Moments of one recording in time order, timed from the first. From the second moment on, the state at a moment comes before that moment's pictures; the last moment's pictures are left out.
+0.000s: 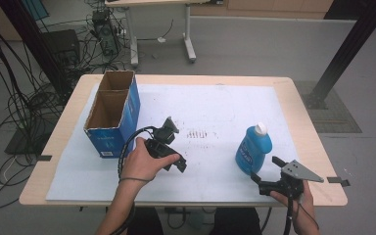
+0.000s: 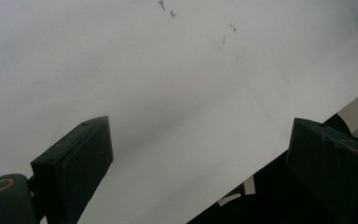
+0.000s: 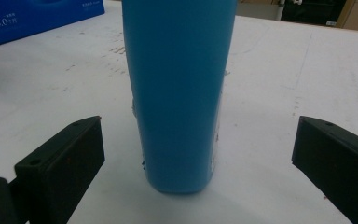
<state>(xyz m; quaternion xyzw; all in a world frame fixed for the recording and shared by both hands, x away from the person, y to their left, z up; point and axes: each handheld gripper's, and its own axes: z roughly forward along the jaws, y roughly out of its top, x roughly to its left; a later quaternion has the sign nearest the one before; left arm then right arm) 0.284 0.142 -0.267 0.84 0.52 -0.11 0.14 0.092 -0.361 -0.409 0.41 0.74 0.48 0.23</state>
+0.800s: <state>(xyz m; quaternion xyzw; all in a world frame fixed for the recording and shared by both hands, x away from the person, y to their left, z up) 0.284 0.144 -0.270 0.84 0.52 -0.12 0.14 0.101 -0.350 -0.415 0.40 0.74 0.49 0.24</state>
